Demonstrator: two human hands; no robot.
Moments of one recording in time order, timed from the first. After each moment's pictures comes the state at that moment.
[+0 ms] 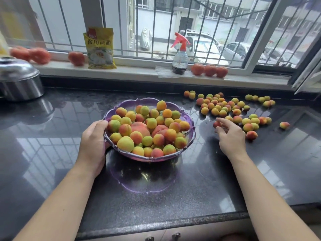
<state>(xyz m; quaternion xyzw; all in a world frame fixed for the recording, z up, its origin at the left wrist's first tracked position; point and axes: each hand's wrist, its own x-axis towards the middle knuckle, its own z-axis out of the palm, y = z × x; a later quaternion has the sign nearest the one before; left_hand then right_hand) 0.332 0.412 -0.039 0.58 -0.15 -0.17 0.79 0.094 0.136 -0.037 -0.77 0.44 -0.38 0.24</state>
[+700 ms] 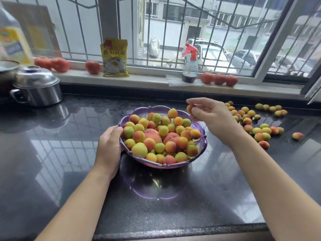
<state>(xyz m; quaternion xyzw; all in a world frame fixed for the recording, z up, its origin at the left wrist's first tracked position) 0.338 0.414 -0.044 0.60 -0.16 -0.17 0.77 0.158 0.204 0.064 -0.84 0.22 -0.29 0.41</state>
